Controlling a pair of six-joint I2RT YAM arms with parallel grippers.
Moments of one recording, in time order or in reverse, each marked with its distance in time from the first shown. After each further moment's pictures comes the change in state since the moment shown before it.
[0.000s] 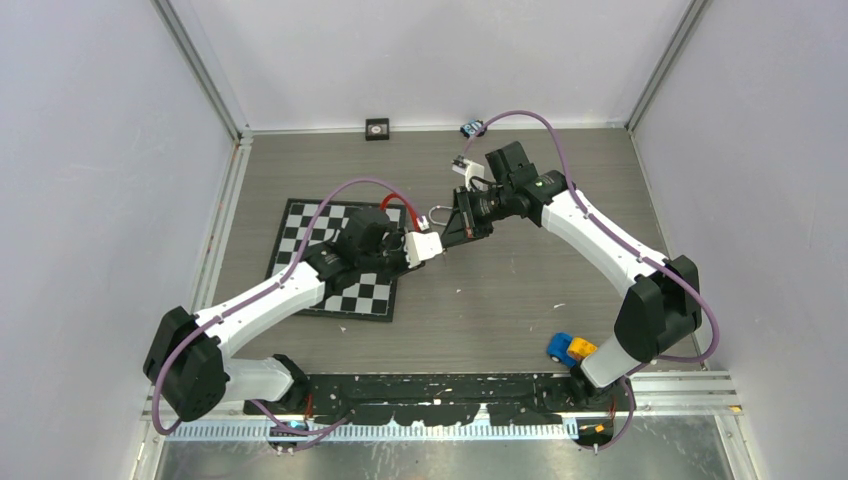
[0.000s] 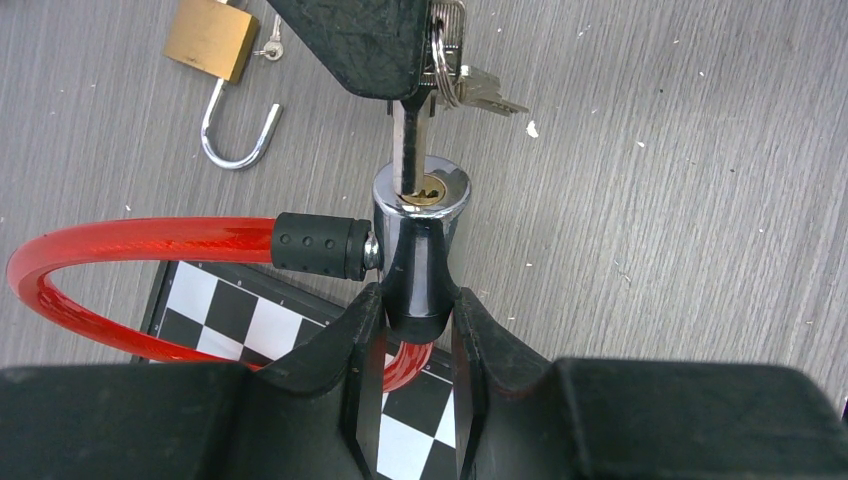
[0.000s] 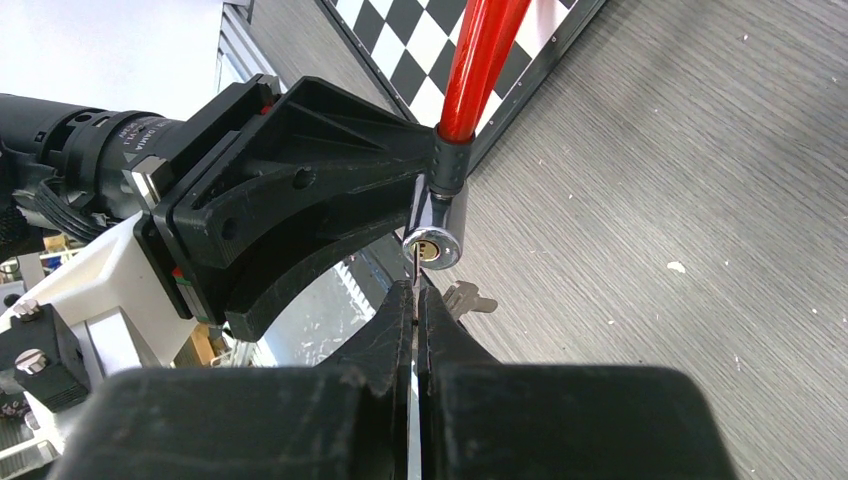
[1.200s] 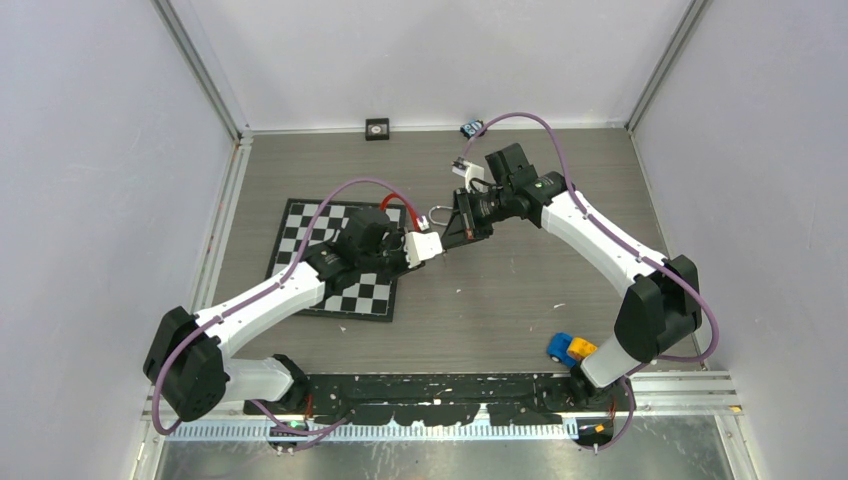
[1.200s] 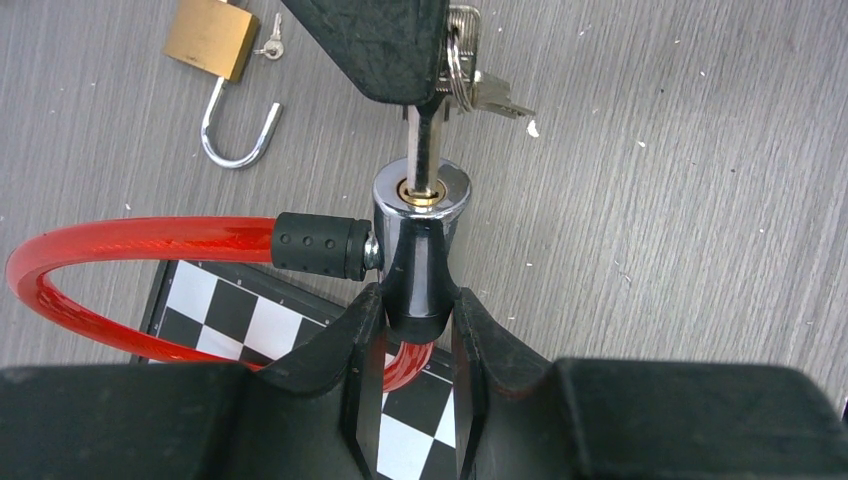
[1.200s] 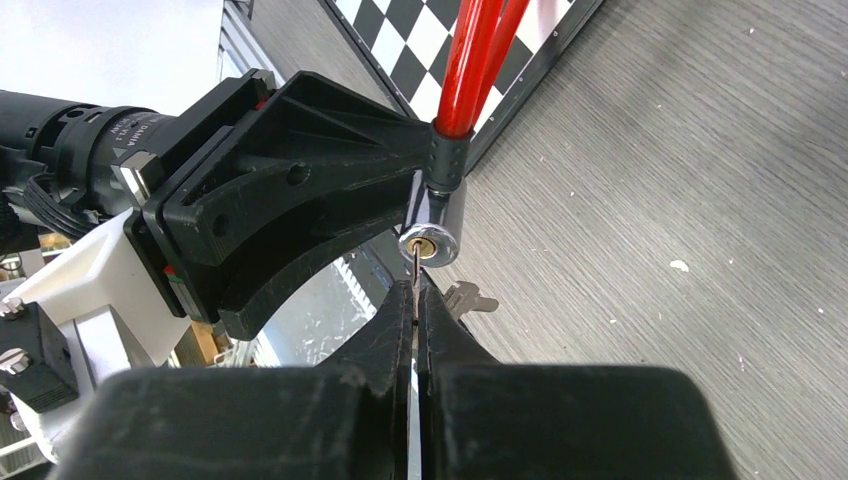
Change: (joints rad) left arm 0.000 0.000 0.000 0.000 -0.002 -0.001; right arm 0.000 0.000 -0.014 0.006 -0.006 0.001
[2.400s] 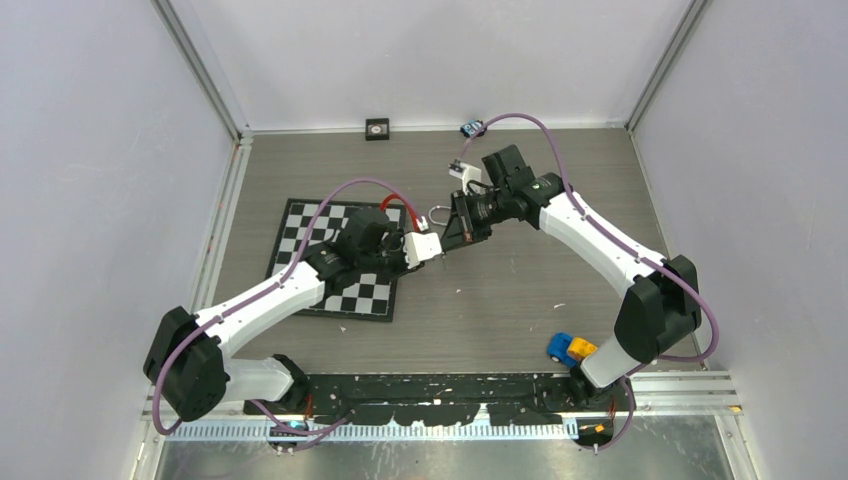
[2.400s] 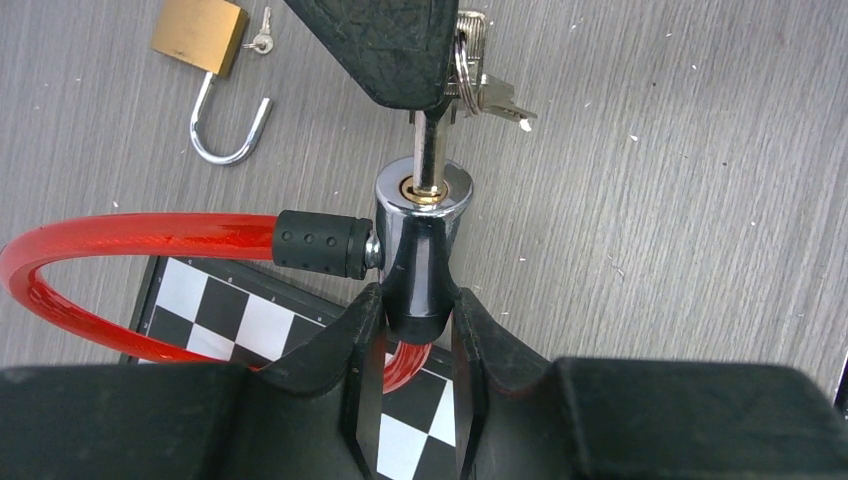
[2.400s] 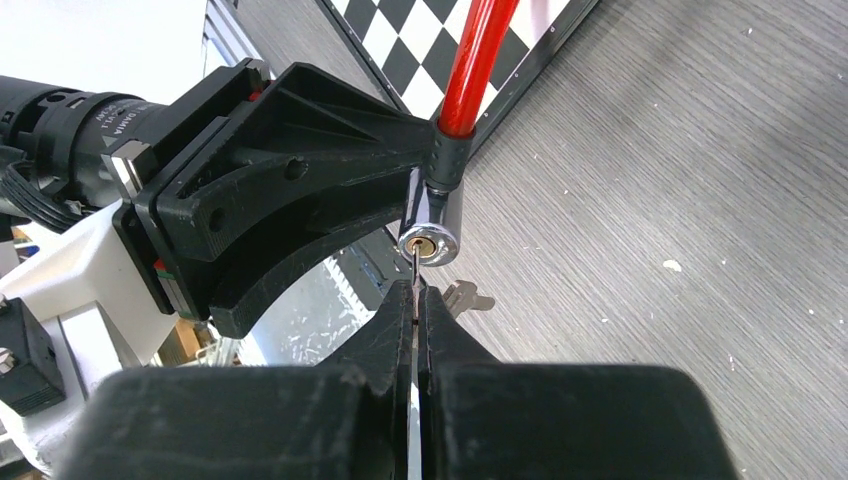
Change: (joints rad) left arm 0.000 0.000 0.000 -0.011 0.013 -0.003; right arm 0.015 0.000 -0.005 0.001 0.016 -0.019
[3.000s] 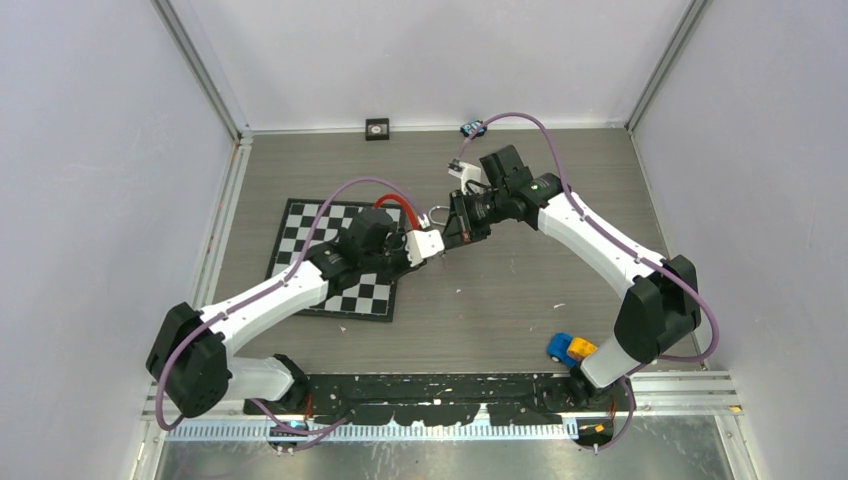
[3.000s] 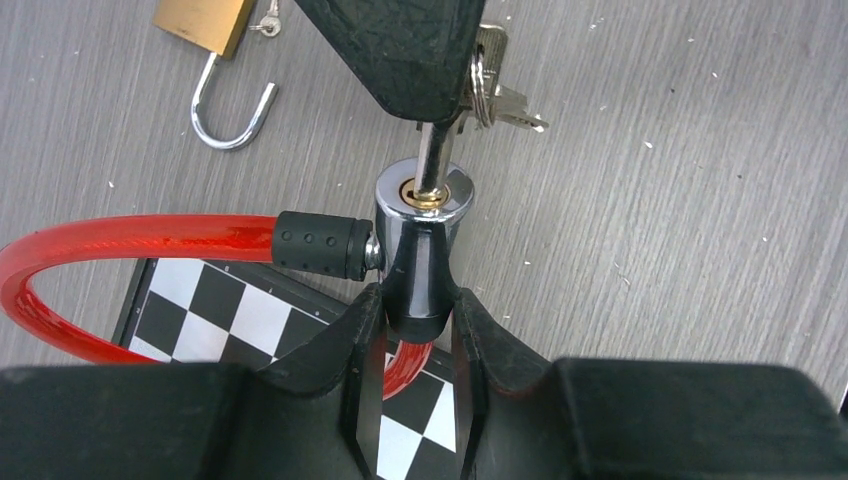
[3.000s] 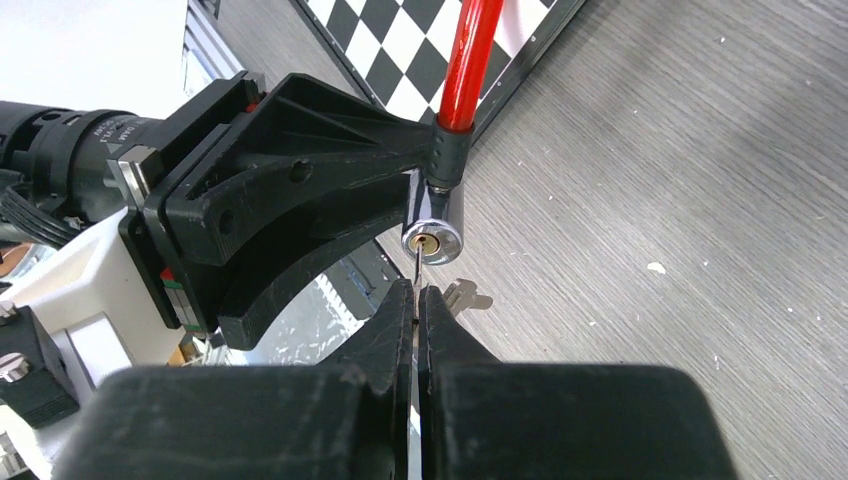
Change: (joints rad) left arm -0.002 0.016 0.000 0.011 -0.040 -0.038; right arm 0.017 0.000 0.010 -0.004 0.047 -0.003
